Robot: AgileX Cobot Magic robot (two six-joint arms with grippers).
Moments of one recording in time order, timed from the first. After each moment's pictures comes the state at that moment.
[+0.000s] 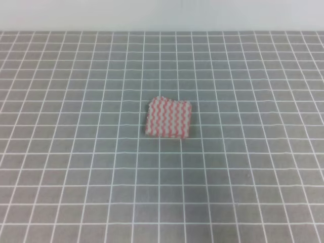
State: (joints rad) left arm -0.39 0.42 -0.61 0.06 0.82 -0.03; right arm 0.34 0.68 -0.63 0.88 0.14 -0.63
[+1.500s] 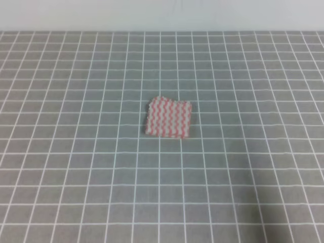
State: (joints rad) left arm -0.39 0.42 -0.61 0.08 0.83 -0.03; right arm 0.09 0.18 -0.15 0.76 -0.07 -0.88
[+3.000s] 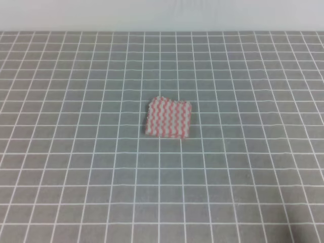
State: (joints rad) left arm -0.39 0.43 -0.61 0.09 0.83 -0.02; right arm 0.09 -0.02 0.02 -0.06 0.28 0.13
